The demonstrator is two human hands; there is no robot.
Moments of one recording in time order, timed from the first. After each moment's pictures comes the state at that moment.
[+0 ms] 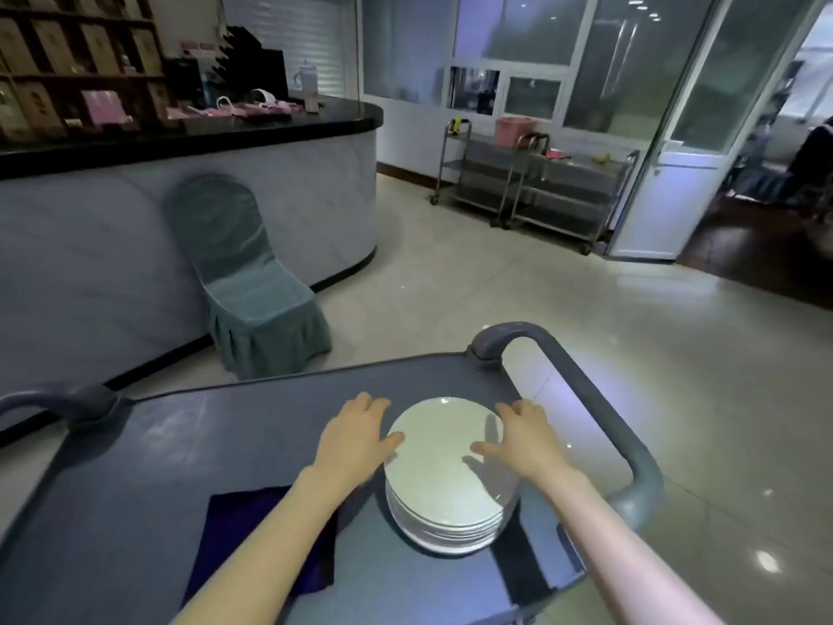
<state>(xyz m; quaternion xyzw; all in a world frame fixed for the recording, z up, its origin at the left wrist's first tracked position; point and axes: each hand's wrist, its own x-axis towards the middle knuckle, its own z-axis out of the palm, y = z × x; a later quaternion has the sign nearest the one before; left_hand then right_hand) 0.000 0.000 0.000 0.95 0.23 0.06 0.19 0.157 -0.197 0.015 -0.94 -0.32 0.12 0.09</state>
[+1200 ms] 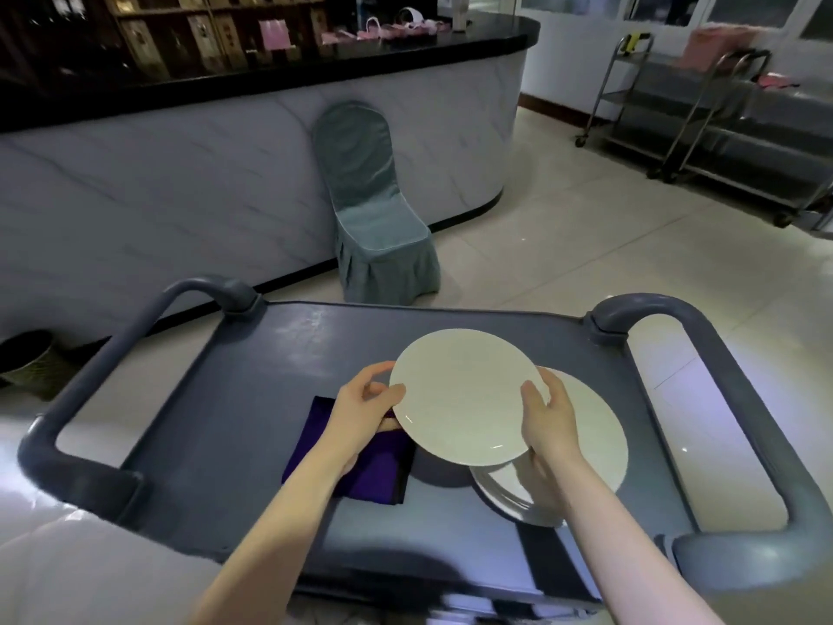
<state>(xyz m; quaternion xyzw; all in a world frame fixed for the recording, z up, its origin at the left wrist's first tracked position) -0.092 0.005 -0.017 0.56 0.41 0.26 0.67 0.104 -0.129 -0.025 -0.74 -0.15 0.28 0.59</state>
